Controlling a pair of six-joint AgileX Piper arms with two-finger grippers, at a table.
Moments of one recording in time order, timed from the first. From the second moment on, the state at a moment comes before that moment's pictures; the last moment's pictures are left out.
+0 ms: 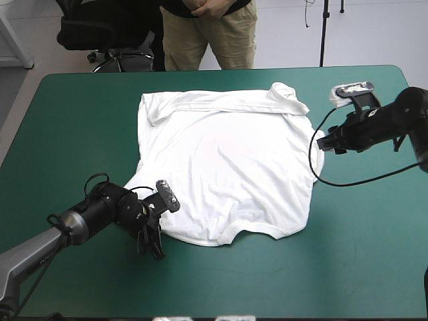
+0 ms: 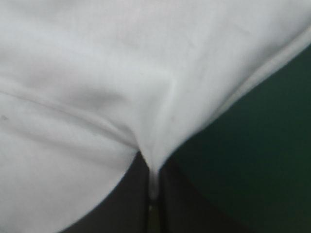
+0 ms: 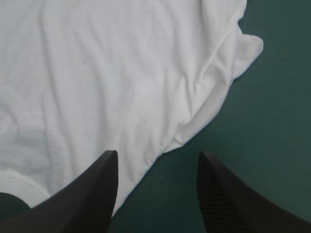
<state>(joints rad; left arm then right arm) -0.52 1.41 -0.74 -0.10 0.78 0.59 -0.03 1.49 -1.43 0.34 1.15 -0.45</state>
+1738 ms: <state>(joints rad) -0.45 1.28 -1.18 0.00 0.75 0.51 0.09 1.46 -1.53 0.27 1.01 -0.43</state>
